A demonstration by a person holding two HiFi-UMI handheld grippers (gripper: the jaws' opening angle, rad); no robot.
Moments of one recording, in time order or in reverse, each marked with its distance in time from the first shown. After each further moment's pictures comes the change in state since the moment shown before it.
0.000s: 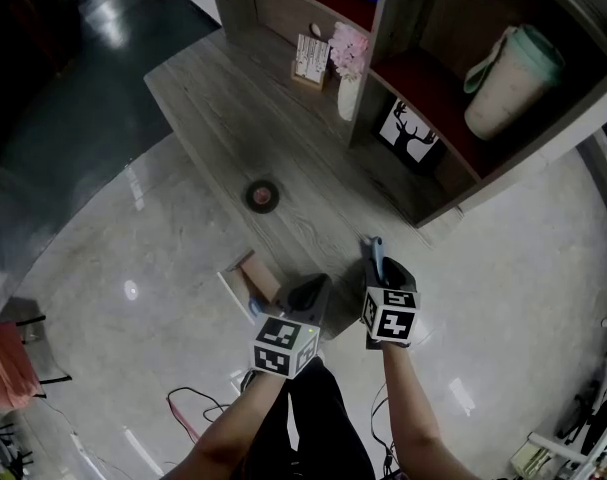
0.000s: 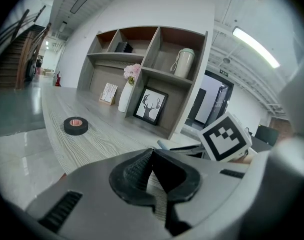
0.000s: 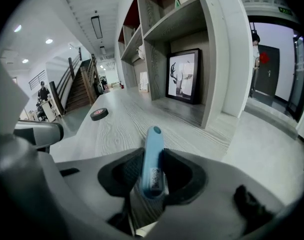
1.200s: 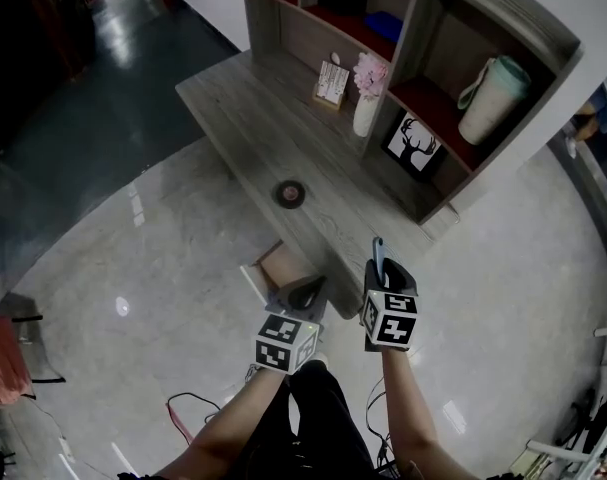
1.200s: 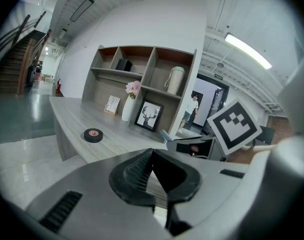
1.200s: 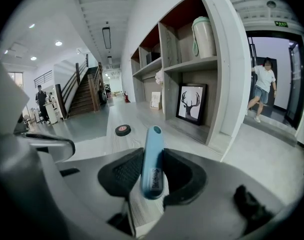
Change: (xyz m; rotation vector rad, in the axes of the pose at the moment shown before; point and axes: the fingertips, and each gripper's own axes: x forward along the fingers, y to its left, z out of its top) left arm -0.096 -0.003 0.011 0.027 -0.064 -0.010; right arm -0.089 0.072 0.033 -0.047 -0.135 -0.014
